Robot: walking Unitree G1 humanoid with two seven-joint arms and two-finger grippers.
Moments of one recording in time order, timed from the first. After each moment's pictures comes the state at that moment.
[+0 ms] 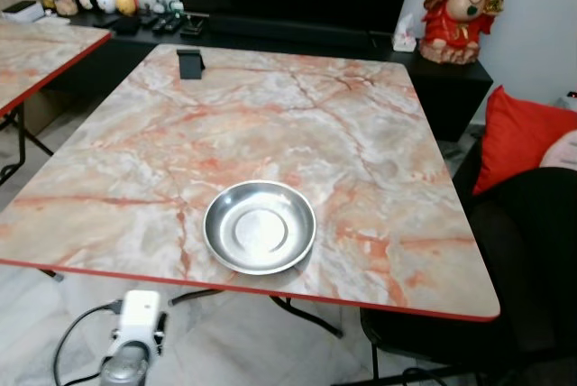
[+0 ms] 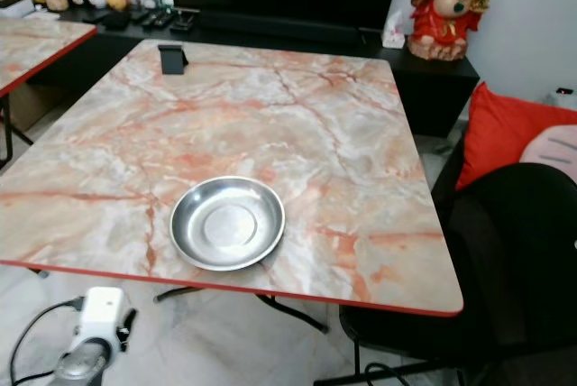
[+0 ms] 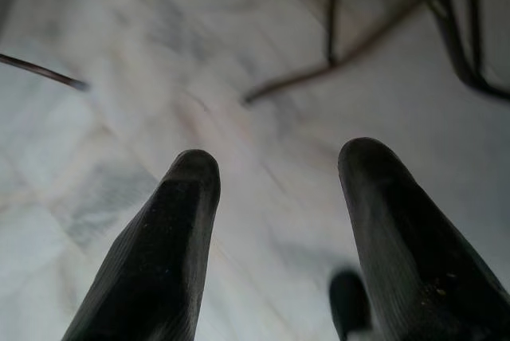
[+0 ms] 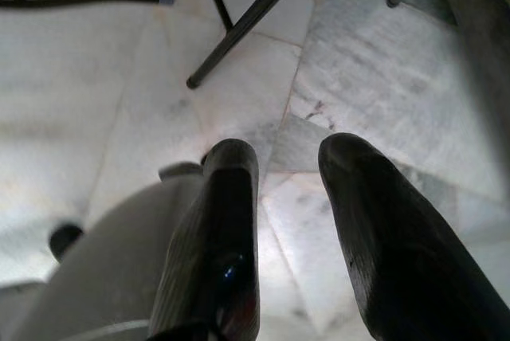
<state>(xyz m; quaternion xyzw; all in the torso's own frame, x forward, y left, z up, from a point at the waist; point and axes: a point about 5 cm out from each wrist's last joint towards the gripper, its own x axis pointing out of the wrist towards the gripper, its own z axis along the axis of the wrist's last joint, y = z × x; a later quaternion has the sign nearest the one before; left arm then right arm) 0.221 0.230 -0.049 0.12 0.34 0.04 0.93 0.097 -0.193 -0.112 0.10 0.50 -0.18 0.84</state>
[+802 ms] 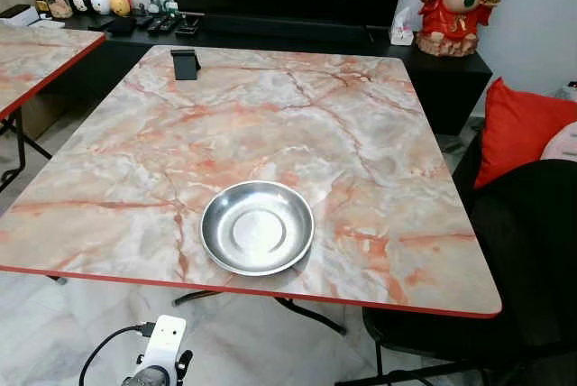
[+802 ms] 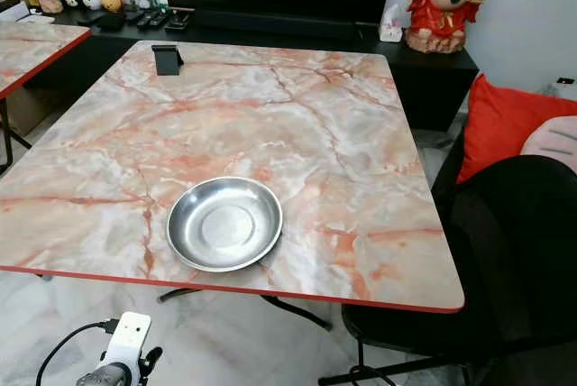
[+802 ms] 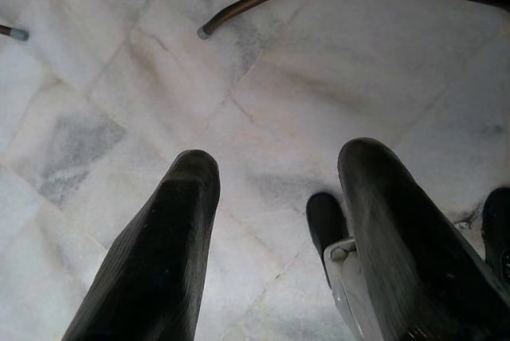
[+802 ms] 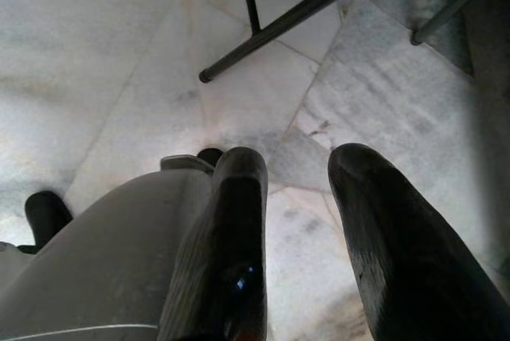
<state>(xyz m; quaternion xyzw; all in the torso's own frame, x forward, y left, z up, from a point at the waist) 0.206 0.214 -0.066 0.12 0.41 0.00 0.90 0.101 -0.195 -0.111 0.05 0.50 -0.14 0.85</state>
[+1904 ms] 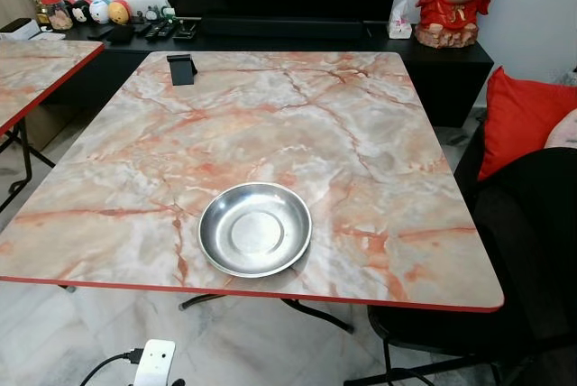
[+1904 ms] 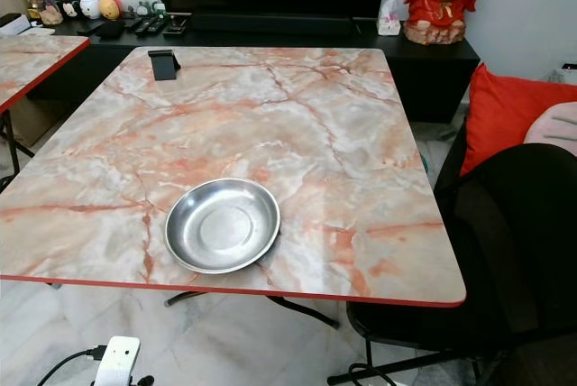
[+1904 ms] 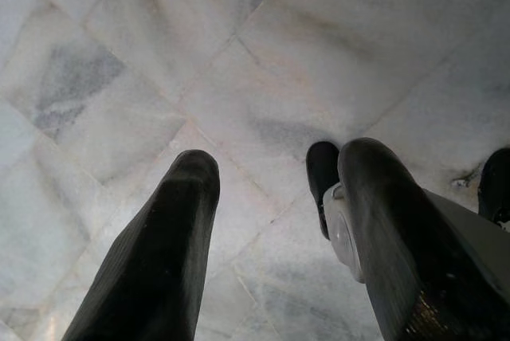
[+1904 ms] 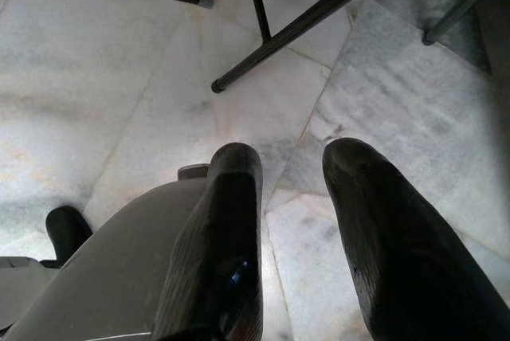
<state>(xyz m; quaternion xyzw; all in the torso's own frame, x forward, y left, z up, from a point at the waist) 0.177 0.223 -0.081 0.08 0.47 0.03 0.88 0.104 -0.193 -0.108 0.05 0.48 -0.14 0.87</state>
